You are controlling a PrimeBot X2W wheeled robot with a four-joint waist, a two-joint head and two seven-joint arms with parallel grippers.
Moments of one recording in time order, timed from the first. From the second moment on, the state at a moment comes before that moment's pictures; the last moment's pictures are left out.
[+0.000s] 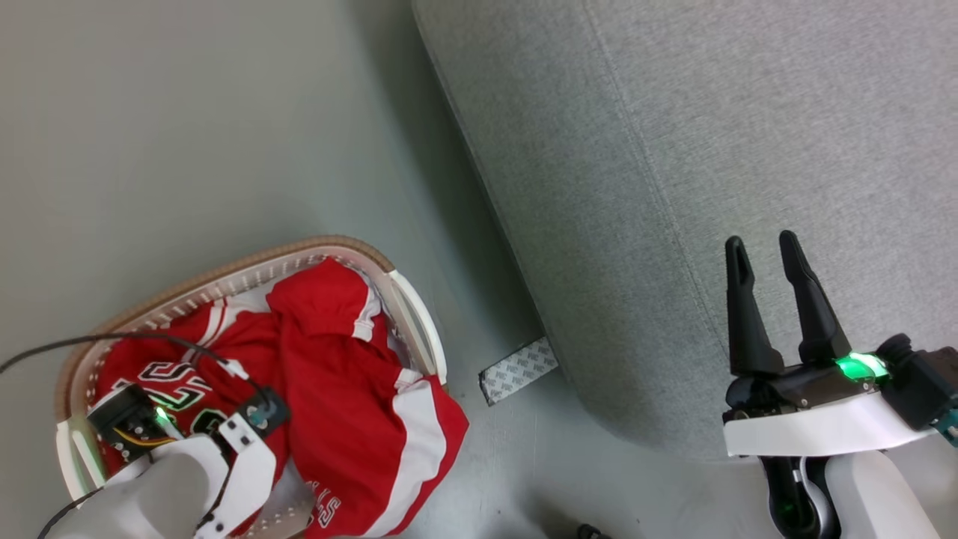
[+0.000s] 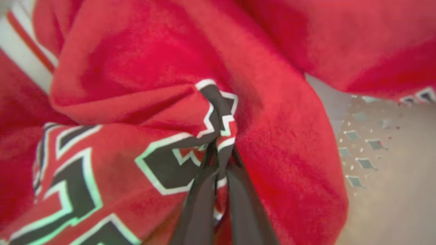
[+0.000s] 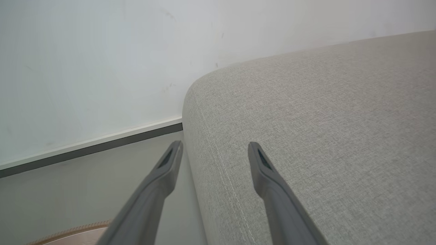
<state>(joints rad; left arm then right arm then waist) -0.81 0.35 -1.10 1.26 -0.17 -0.13 0.07 -0.31 -0.05 0.19 0.09 0.52 0.13 -0.26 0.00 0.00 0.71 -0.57</state>
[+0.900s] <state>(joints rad) -0.77 0.09 -0.98 1.21 -0.49 -0.13 -0.26 -0.28 -0.05 0.09 0.23 0.30 0.13 -0.26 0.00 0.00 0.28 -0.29</state>
